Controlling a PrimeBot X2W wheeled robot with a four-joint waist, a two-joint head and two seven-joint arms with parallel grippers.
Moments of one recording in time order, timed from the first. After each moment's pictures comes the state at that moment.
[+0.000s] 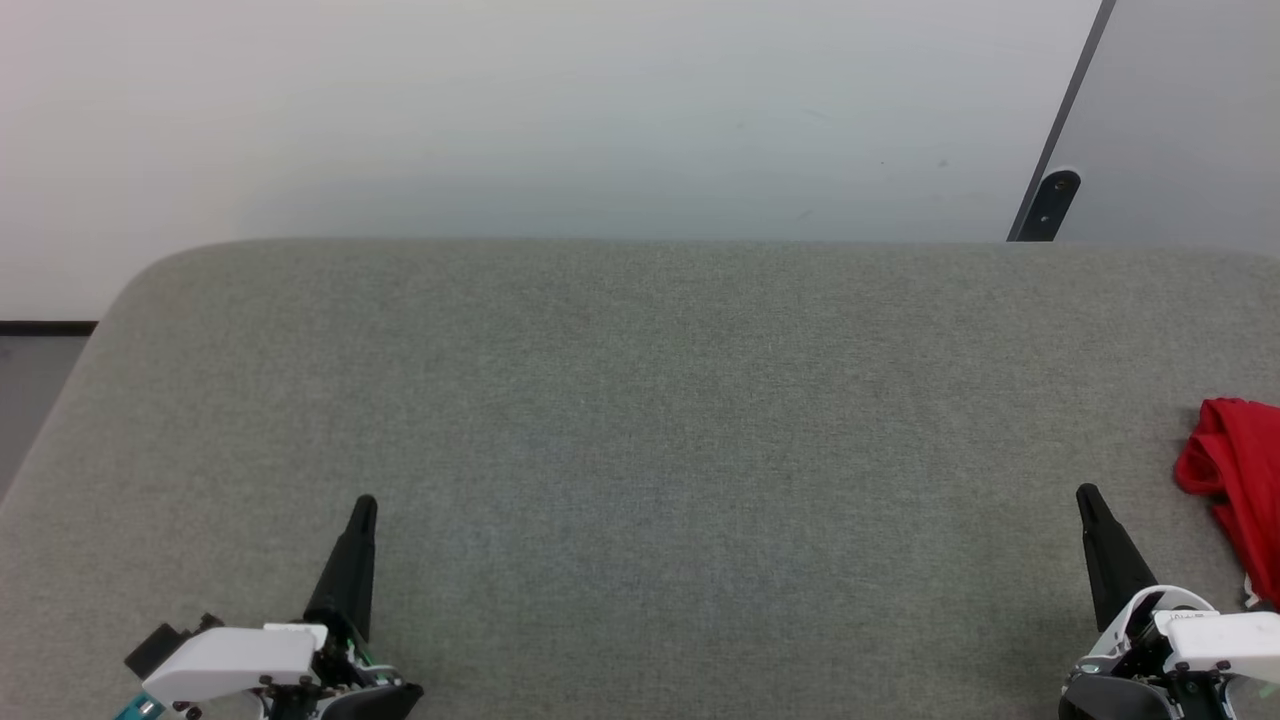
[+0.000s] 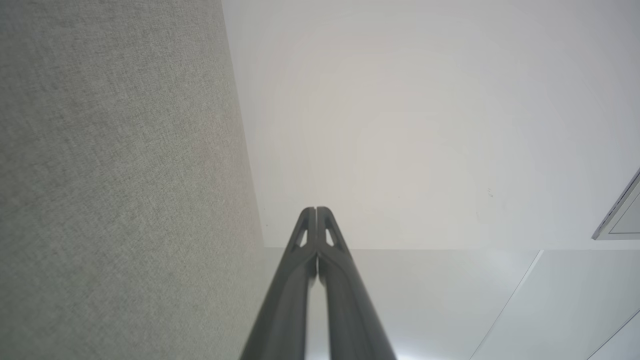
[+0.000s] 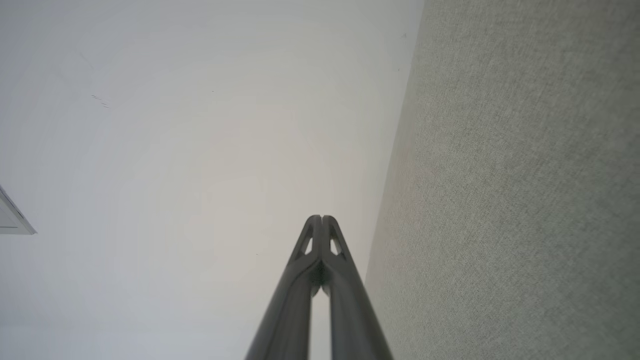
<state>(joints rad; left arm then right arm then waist) -0.10 0.08 0.08 0.25 -1.64 -0.13 0.08 -0.11 -0.05 -0.11 0.25 1.61 0.13 0.11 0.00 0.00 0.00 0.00</state>
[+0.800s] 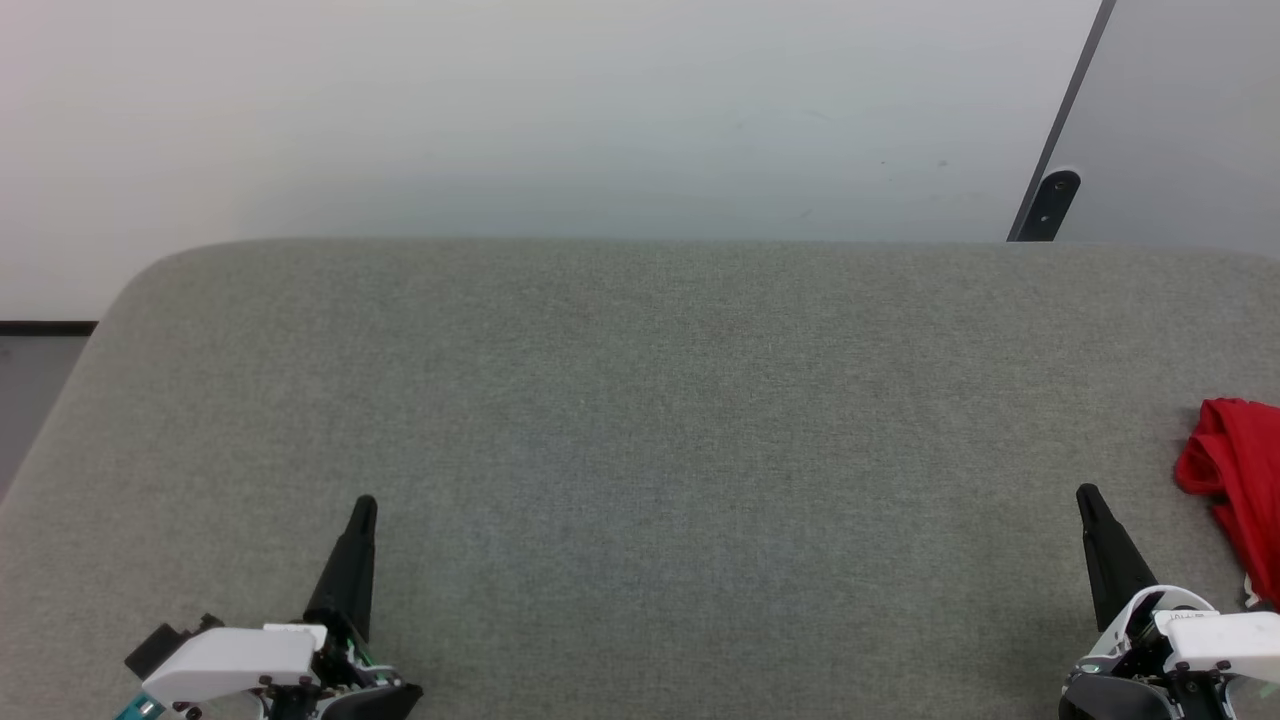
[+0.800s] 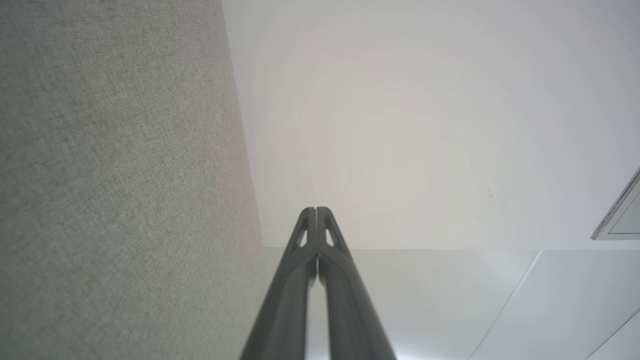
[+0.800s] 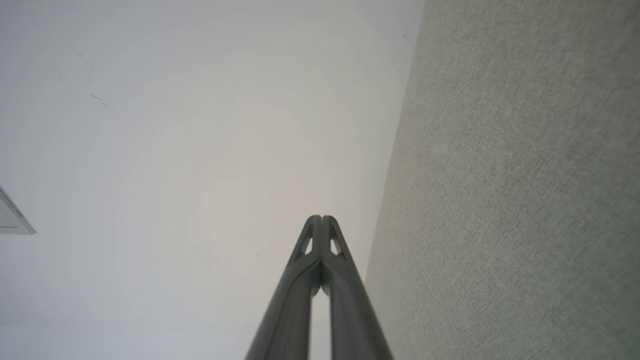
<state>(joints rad) -0.10 0.07 0.09 0.25 -1.64 -0.13 0.09 -0.11 -0.05 -0.11 0.25 1.61 0.13 0.11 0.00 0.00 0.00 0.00</state>
